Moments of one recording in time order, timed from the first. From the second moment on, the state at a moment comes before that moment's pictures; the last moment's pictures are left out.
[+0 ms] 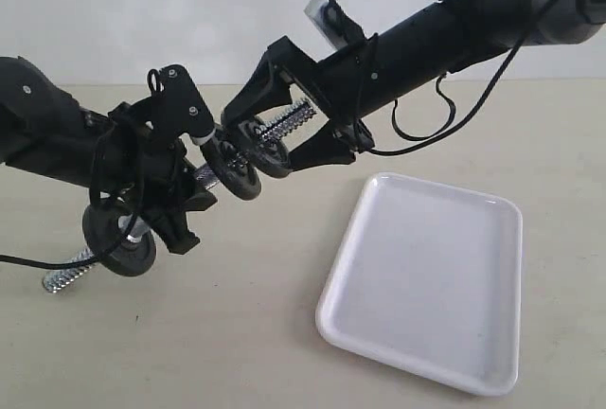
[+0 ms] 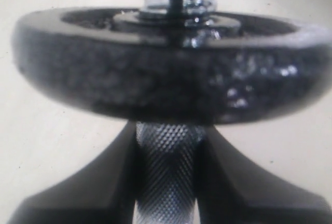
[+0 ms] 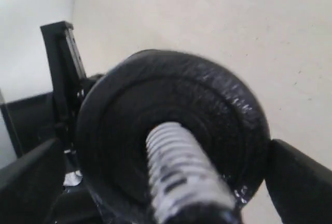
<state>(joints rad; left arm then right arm) -0.39 1.69 -0.90 -0.73 0.23 1.38 0.35 2.06 -1.53 1.18 1.11 -0.56</state>
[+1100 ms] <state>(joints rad) -0.39 1.72 -0.89 -0.79 0.21 1.31 0.37 2.05 -1.53 1.24 1.19 -0.55</state>
